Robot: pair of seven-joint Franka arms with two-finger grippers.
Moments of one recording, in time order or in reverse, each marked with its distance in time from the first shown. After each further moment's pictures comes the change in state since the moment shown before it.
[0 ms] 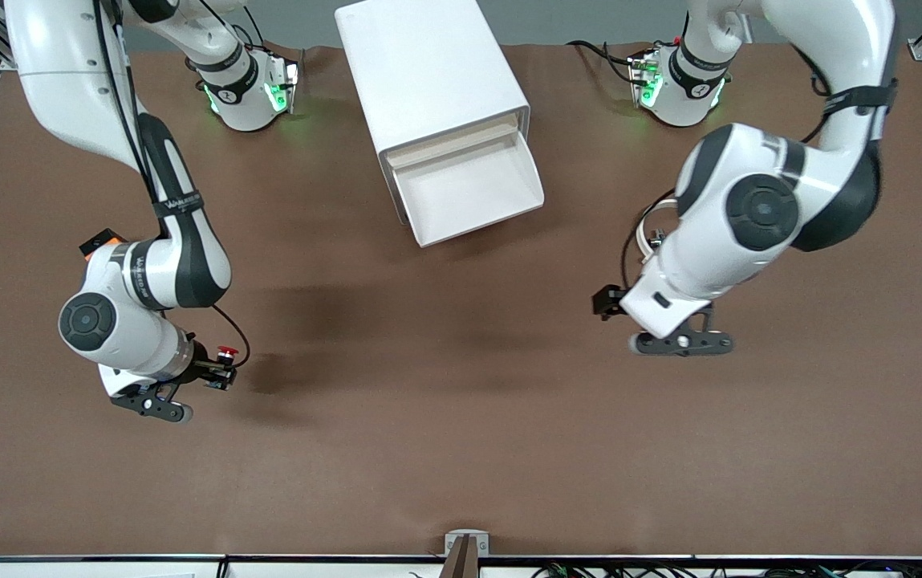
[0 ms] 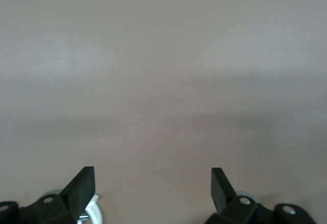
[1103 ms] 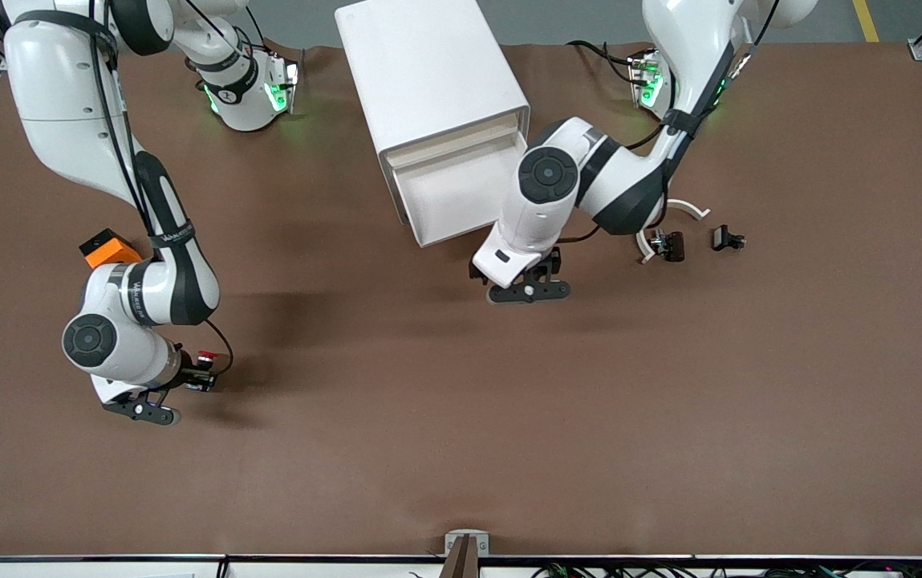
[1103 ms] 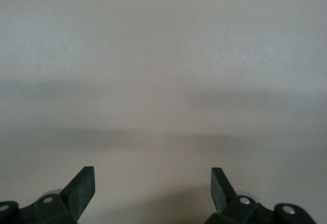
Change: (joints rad) left arm -0.274 0.060 -0.002 -0.176 0.000 0.257 -0.336; right arm -0.065 0.096 0.000 0.000 -0.050 0.079 -0.040
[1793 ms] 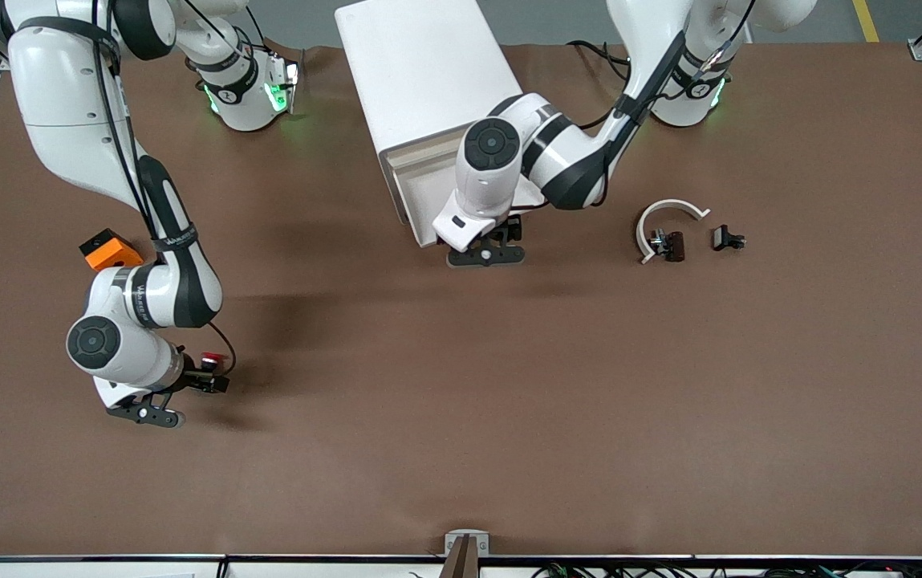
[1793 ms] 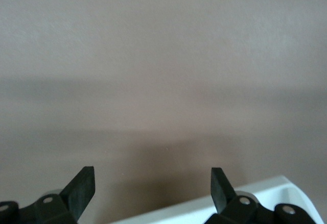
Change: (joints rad) left arm -0.128 0.015 -0.003 -0.029 -0.025 0.008 -0.096; right arm 0.000 0.002 0.005 0.024 0.000 -0.009 -0.045
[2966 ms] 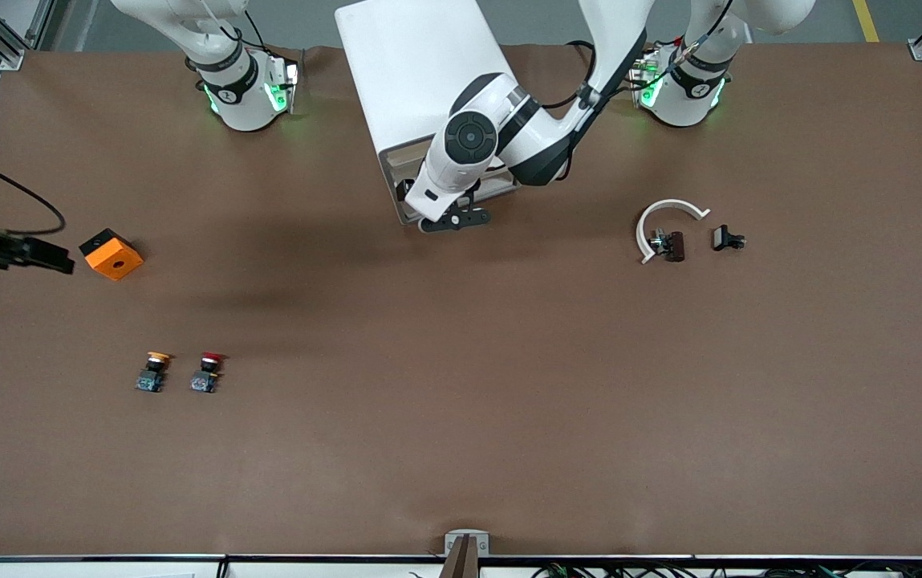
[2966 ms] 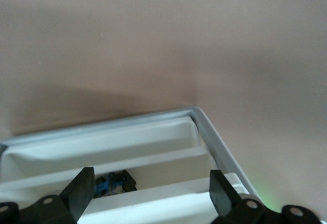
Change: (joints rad) left arm -0.103 0.020 -0.009 -0.023 -0.379 0.002 -0.043; right arm -0.153 -0.593 -0.003 0.022 -0.001 -0.722 -0.305
